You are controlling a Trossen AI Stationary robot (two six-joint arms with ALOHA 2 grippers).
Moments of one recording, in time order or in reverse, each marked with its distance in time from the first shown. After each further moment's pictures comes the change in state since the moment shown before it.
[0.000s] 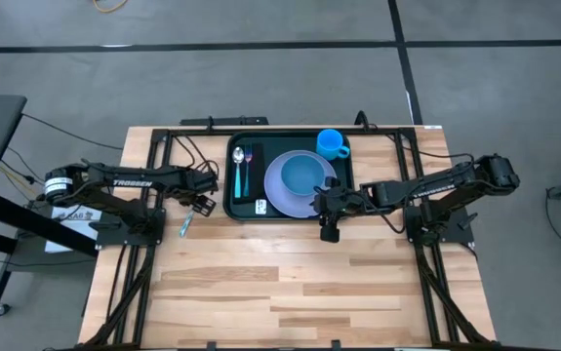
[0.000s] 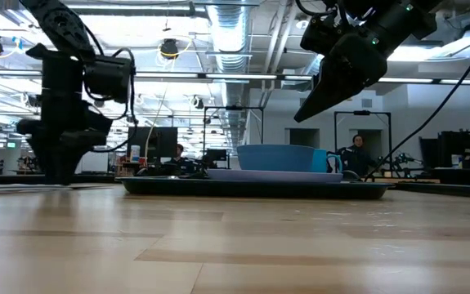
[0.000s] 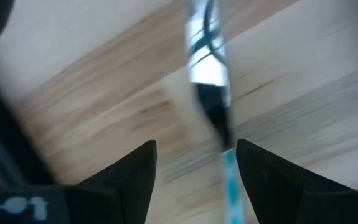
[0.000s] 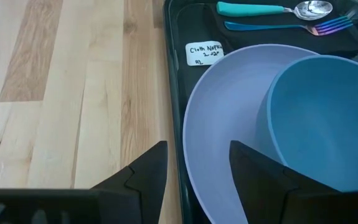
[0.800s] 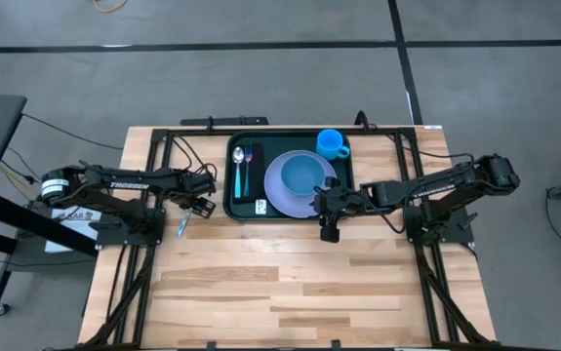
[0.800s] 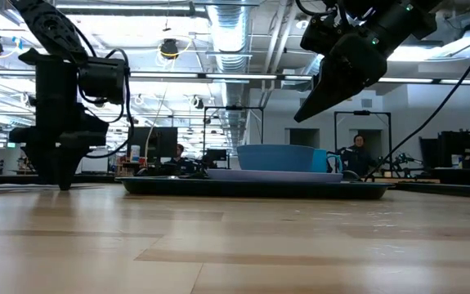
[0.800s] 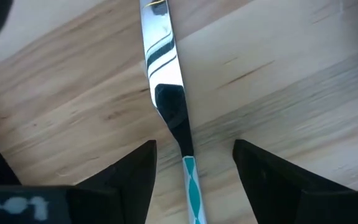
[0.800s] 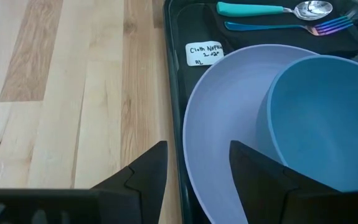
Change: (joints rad) left arm 0.000 -0.006 -0.079 0.084 0.078 -0.046; right arm 0.000 0.000 0.000 0.000 0.000 0.000
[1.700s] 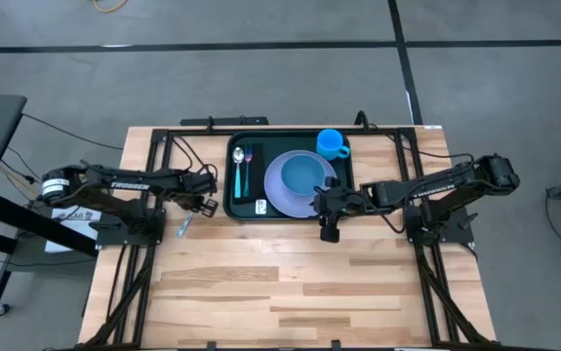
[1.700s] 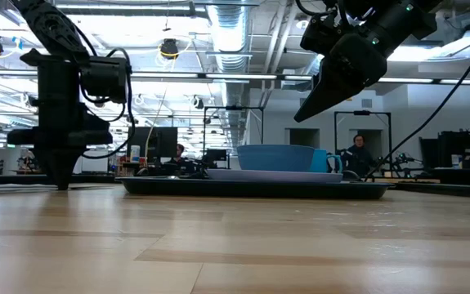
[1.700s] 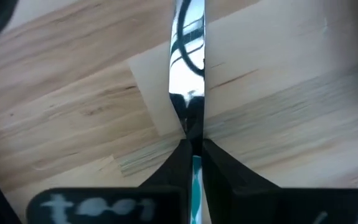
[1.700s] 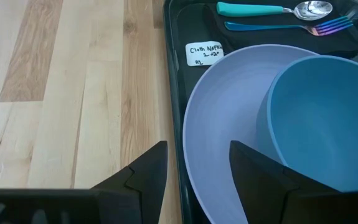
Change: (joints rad) left arm -0.001 0.006 0.003 0.038 0.004 -0.079; right arm 0.000 0.000 0.000 0.000 0.000 0.000
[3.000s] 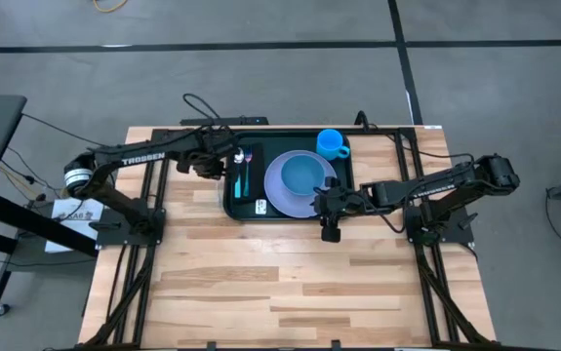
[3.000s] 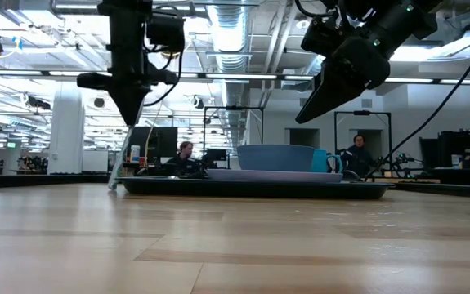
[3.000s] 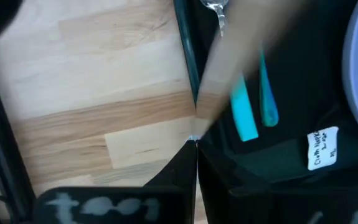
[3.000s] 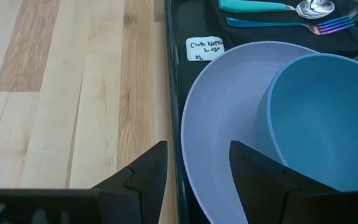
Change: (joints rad) left arm 0.076 0.183 0.682 -0.415 -0.019 -0.089; right arm -0.002 0.000 0.000 -0.016 0.000 -0.027
